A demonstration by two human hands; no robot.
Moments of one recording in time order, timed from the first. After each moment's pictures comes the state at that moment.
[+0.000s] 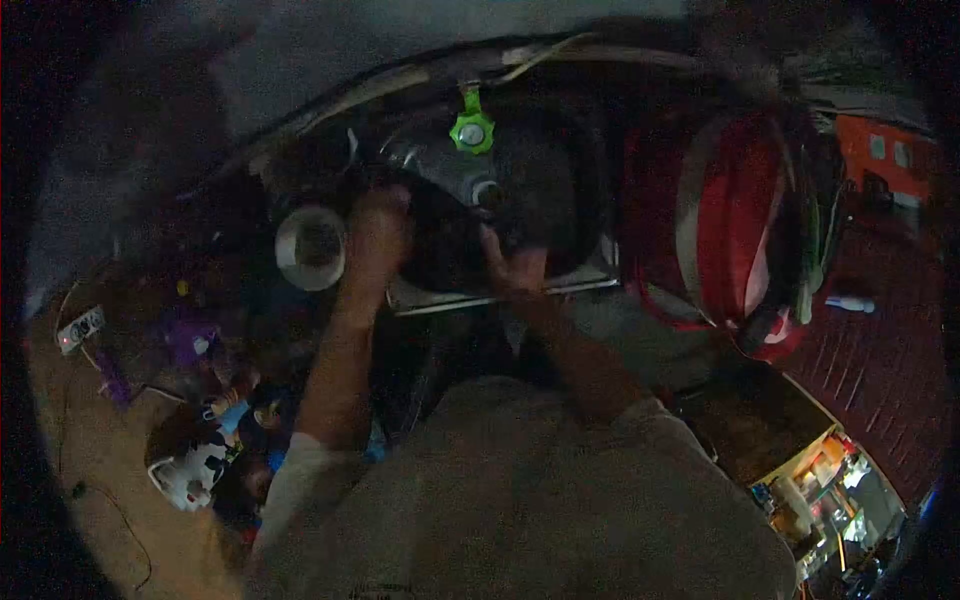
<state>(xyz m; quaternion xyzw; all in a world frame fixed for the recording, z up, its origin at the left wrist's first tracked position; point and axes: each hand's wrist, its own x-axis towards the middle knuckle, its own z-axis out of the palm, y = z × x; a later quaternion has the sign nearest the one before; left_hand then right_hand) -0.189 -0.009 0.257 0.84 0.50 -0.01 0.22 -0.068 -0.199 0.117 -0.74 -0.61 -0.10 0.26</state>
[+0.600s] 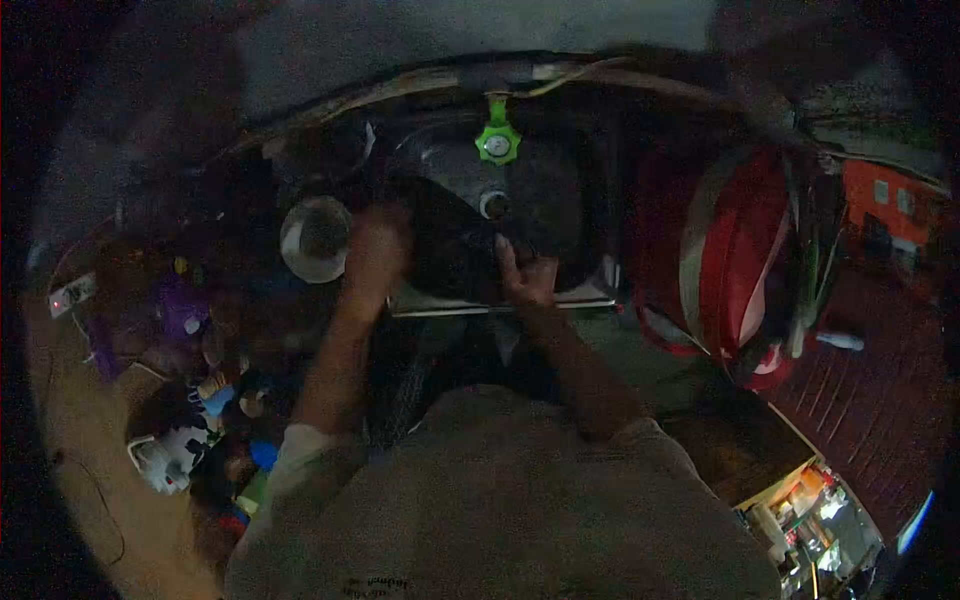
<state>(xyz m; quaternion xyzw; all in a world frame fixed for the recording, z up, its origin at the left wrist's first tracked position) -0.214 -0.022 0.242 0.85 0.48 0.05 0.21 -0.045 -0.188 0.137 -0.68 -0.61 -0.16 0.37</state>
